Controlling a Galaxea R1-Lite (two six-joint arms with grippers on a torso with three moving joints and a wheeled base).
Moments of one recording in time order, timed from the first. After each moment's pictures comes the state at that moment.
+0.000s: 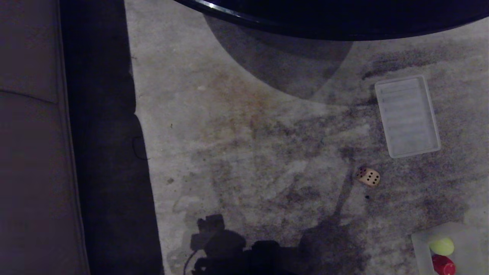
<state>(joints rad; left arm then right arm) 0.00 0.00 0.00 -0.01 0.06 -0.11 0.01 0.48 -0.31 0.09 0.00 0.12</state>
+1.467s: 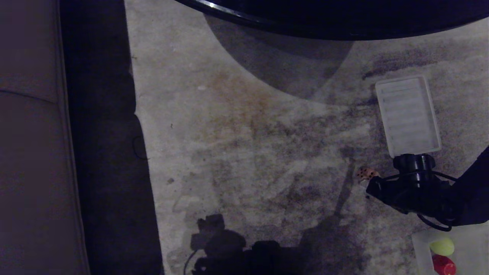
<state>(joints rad) 0.00 0.00 0.00 -0.01 0.06 -0.11 0.00 2.07 -0.67 -0.72 -0.08 0.55</state>
